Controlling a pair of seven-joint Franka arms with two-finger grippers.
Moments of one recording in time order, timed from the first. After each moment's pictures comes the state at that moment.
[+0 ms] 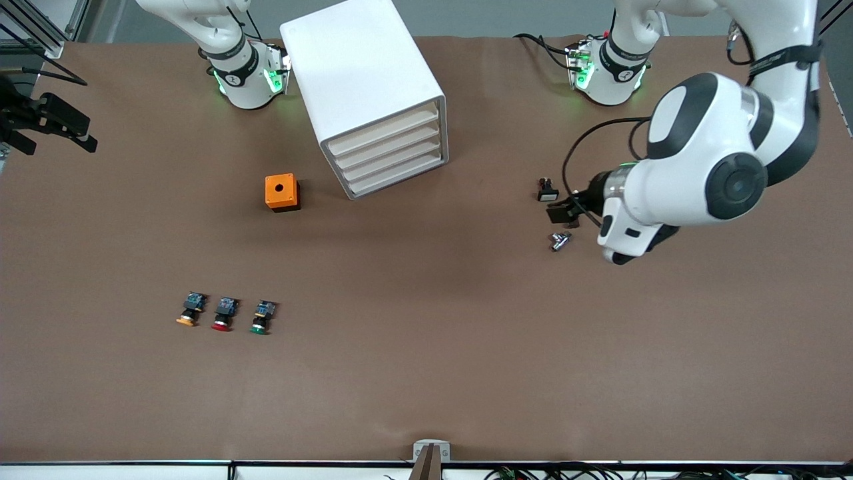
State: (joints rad) left arm -0.34 0.36 -0.01 -1.44 -0.36 1.45 -0.94; right arm -0.01 -0.12 -0.03 -1.61 0.02 1.50 -0.05
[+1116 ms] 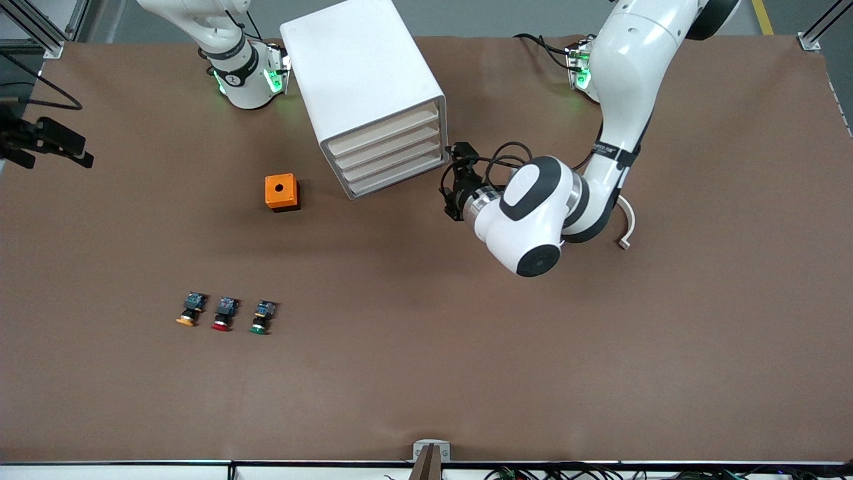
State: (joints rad) left arm -0.48 0.73 -0.12 -1.30 -0.80 1.41 -2.14; right arm -0.05 -0.03 -0.03 -1.61 0.02 1.52 -0.07
